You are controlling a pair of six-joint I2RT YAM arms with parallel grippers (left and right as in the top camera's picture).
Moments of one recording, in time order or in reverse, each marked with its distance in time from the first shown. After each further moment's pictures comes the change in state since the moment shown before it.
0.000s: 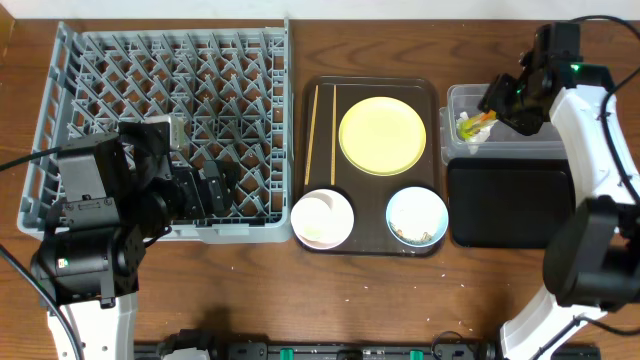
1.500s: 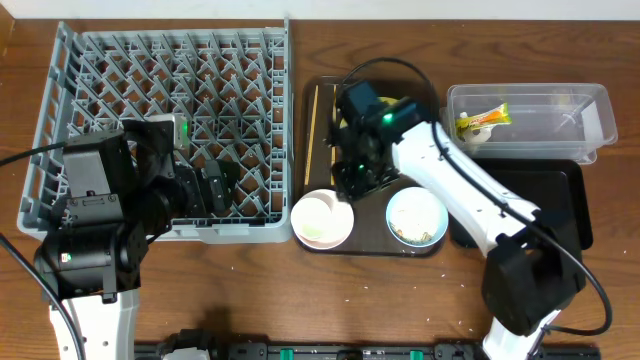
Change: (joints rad) left arm -0.019 0.013 0.000 0.002 -0.050 0.023; right arm 0.700 0.007 -0.047 -0.211 -0.126 -0.295
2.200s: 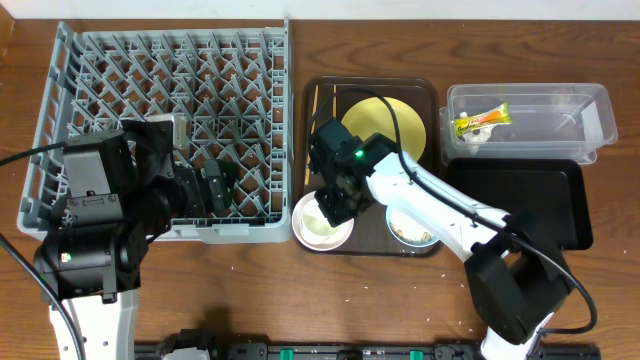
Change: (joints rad) left arm 0.000 0.000 0.000 0.000 -0.011 0.000; right arm 0.114 0.000 -0.161 0.181 0.097 0.092
